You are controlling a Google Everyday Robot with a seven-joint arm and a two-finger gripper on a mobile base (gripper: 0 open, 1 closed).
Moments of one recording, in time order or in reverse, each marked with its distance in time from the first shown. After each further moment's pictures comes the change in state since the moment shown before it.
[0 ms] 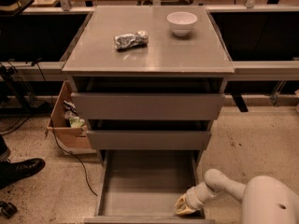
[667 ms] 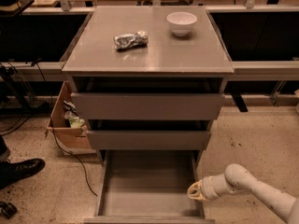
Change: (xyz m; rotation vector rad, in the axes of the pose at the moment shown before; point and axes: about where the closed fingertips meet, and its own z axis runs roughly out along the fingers) arm -0.013 -0.020 -0.113 0.281 0.054 -0.124
